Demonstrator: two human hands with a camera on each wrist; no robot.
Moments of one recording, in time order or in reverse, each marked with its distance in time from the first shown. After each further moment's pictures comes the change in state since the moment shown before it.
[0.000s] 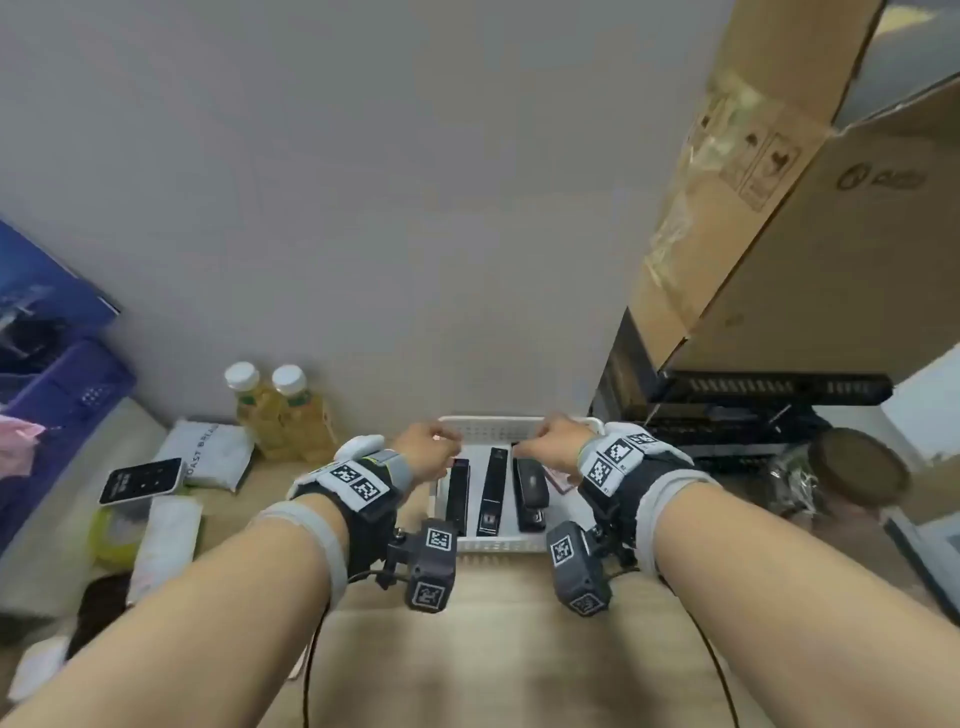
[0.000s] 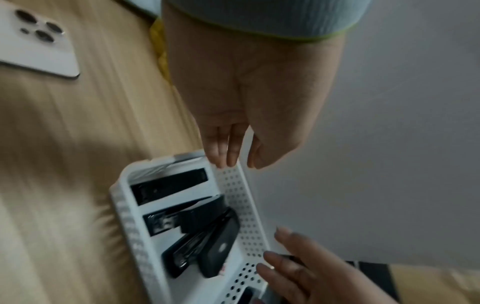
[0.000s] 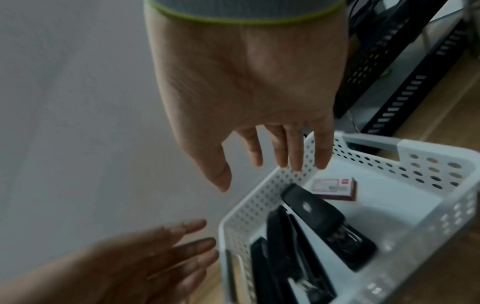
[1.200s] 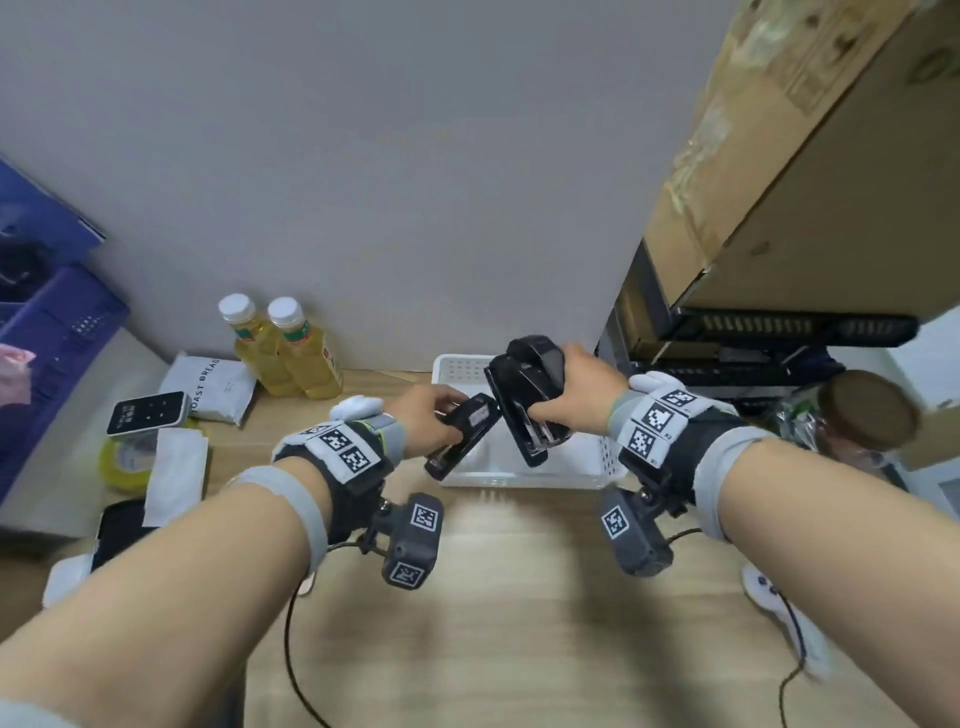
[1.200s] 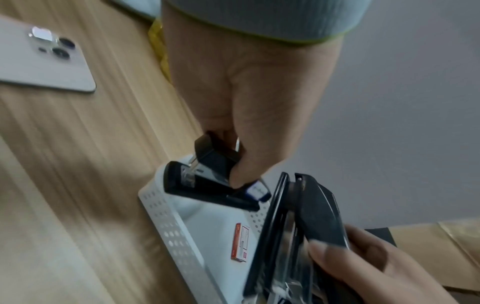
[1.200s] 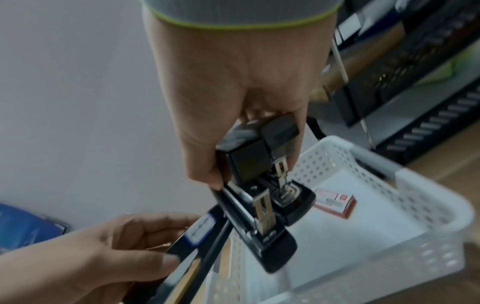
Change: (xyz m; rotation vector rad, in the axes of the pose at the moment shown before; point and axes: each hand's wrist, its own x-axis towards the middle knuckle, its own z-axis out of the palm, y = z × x) left_hand -0.028 -0.014 -0.005 0.458 -0.099 0.168; right_hand -0.026 0.021 -0.008 -0.140 0.168 -0.204
